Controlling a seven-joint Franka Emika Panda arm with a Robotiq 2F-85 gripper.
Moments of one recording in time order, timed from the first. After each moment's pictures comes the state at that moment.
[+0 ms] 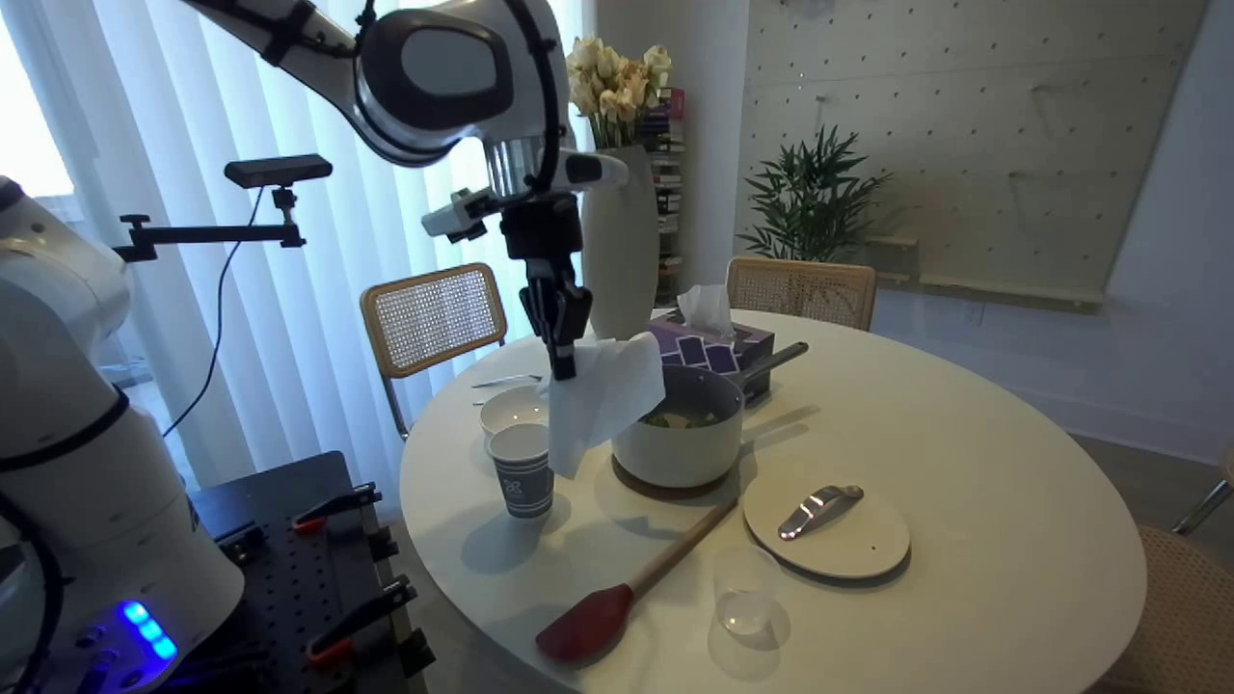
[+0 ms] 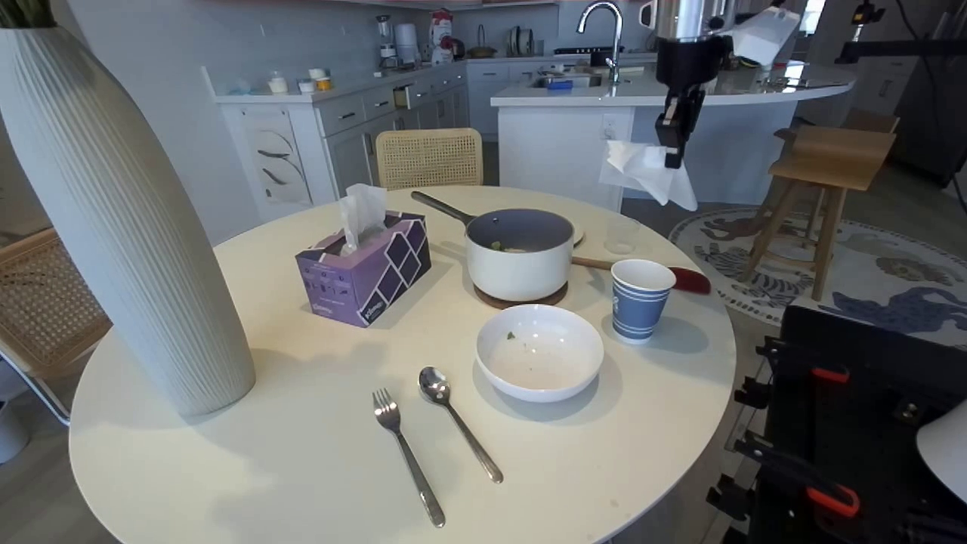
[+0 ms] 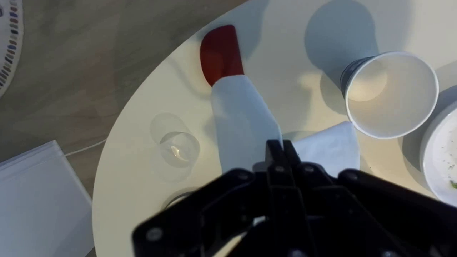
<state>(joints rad) -0.15 -0.34 -0.13 -2.55 -0.32 2.25 -0.04</state>
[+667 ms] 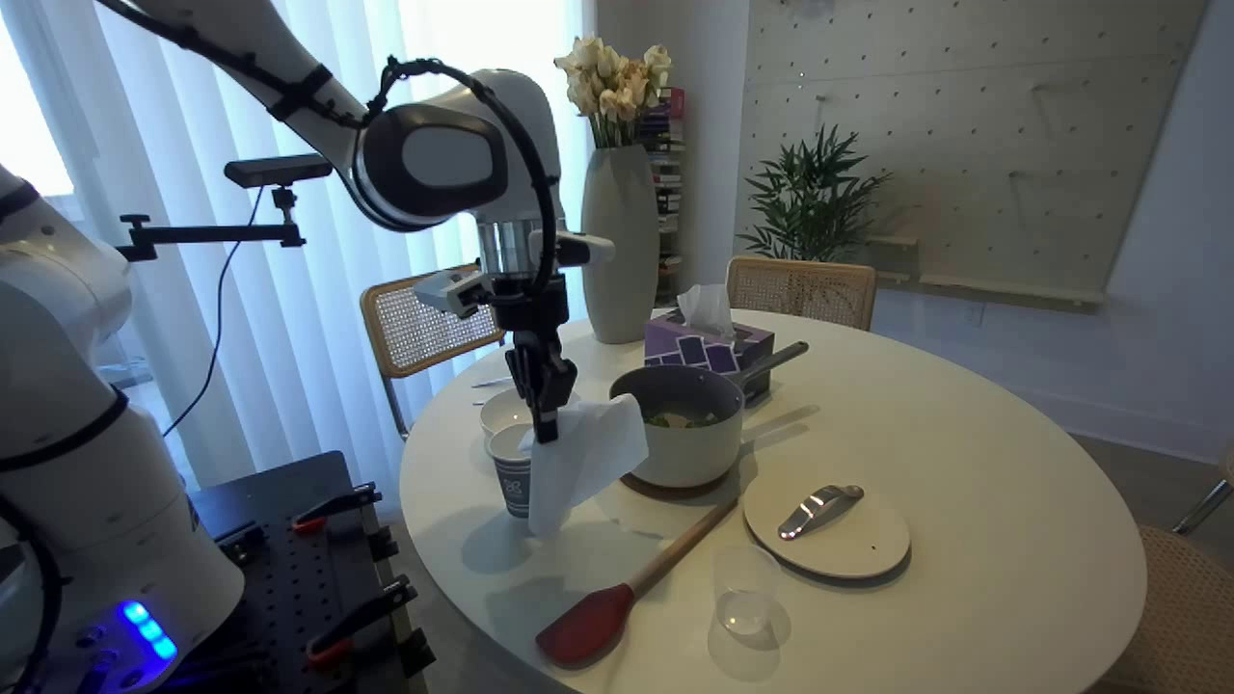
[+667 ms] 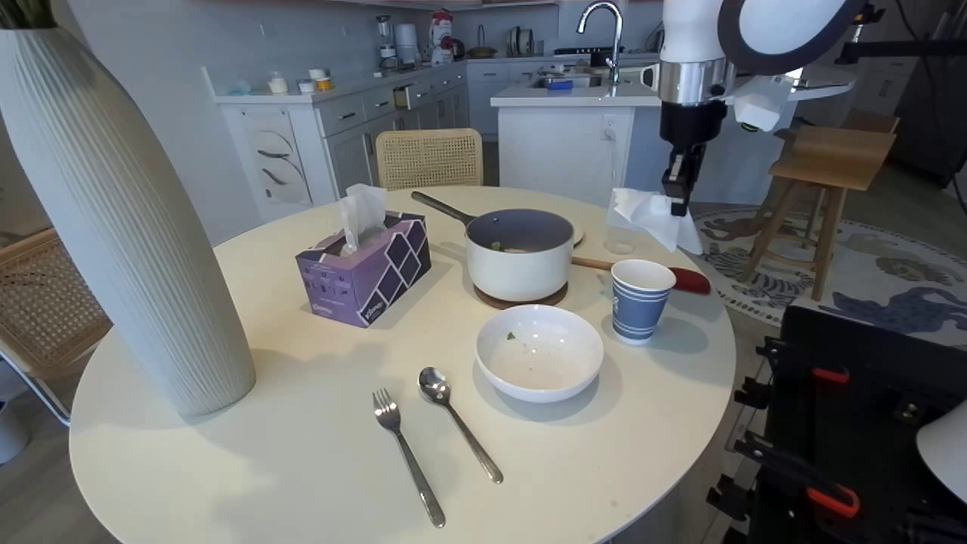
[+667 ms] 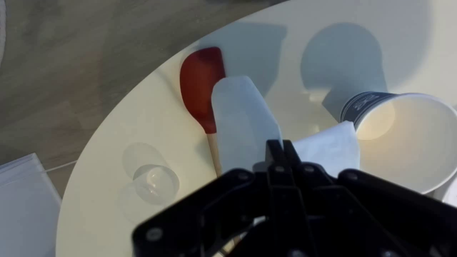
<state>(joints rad) -0.18 -0.26 -0.13 -2.66 -0.35 2.40 -0.03</state>
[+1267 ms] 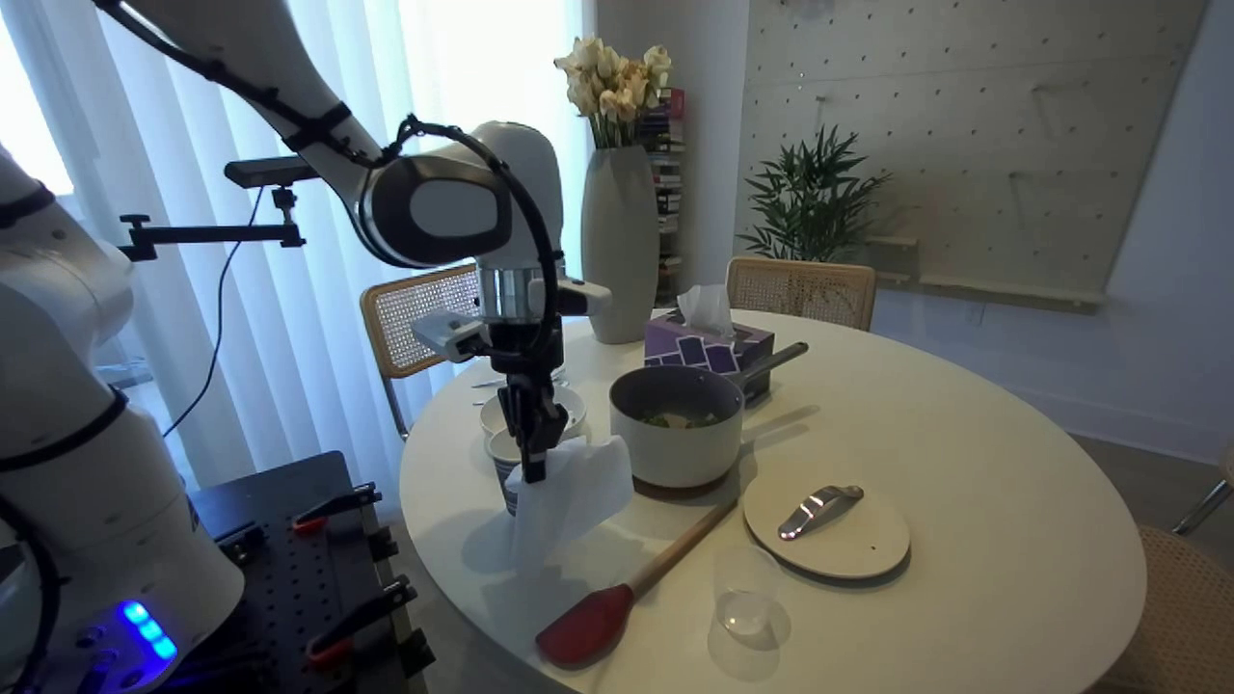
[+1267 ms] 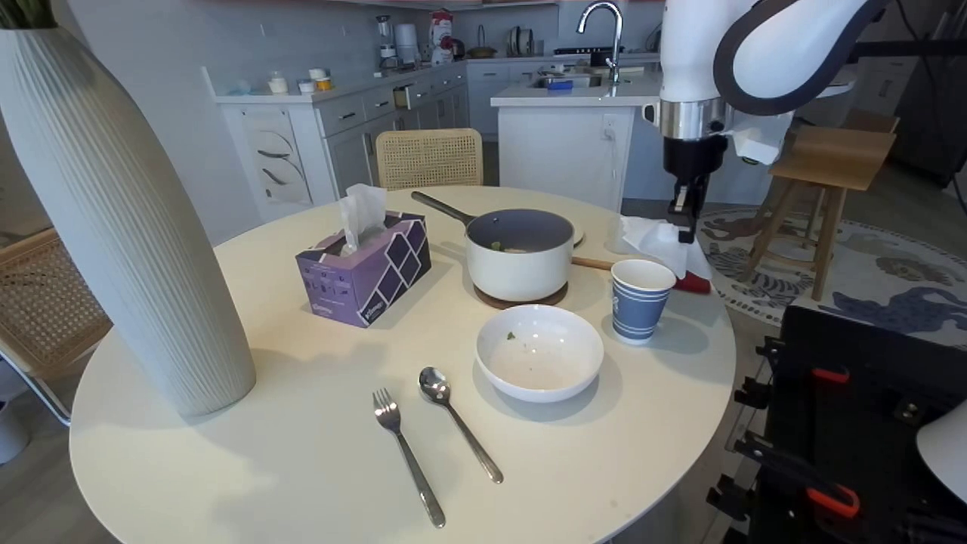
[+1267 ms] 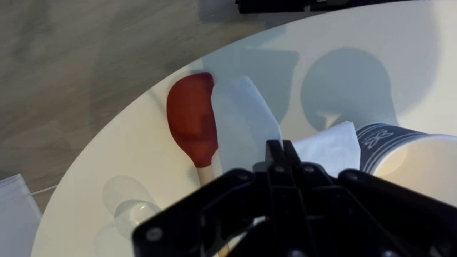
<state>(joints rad) -0.20 -0.17 -0.13 -2.69 -0.36 2.46 -0.03</state>
